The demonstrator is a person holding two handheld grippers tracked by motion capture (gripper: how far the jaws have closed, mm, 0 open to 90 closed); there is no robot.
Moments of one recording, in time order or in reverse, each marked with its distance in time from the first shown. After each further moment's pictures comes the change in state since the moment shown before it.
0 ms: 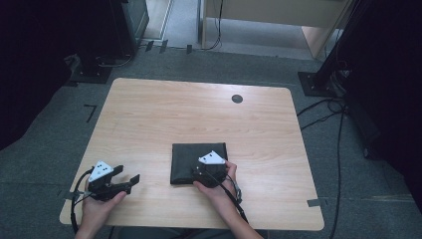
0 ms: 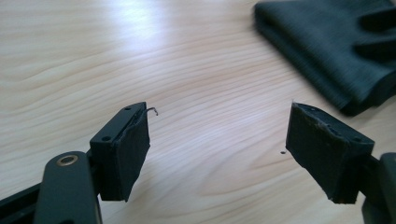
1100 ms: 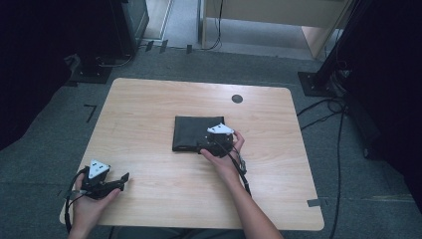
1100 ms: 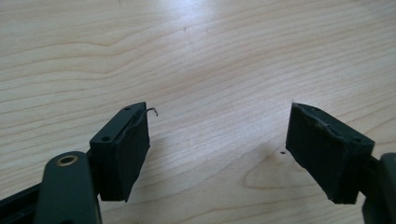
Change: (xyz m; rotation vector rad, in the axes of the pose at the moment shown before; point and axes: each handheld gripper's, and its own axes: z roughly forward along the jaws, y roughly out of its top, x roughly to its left) left arm 0.013 -0.003 0.004 0.091 0.163 0.041; right arm -0.061 0.050 0.025 -0.045 0.002 0.071
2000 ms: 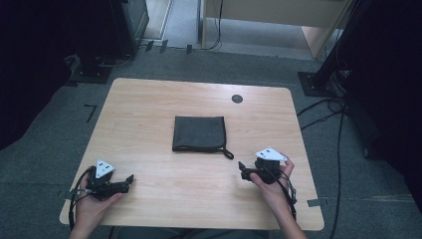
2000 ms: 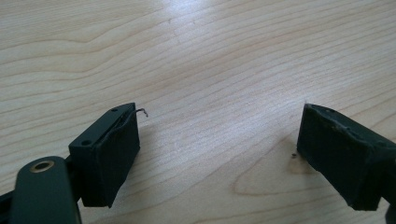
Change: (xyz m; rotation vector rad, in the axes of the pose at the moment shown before) left arm -0.006 -0.001 0.008 0.009 -0.001 0.025; right arm -0.078 -0.074 -0.115 0.021 -0.076 0.006
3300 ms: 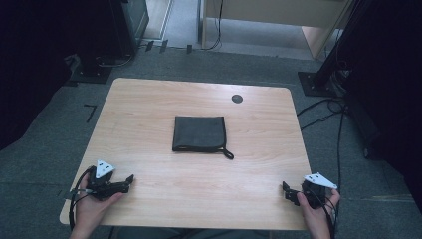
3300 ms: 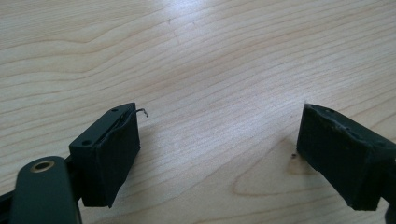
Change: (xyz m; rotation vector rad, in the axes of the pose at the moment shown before) left arm 0.000 0.000 0.001 -0.001 -0.002 0.000; right arm -0.096 -0.096 -0.054 0.067 -0.152 0.167
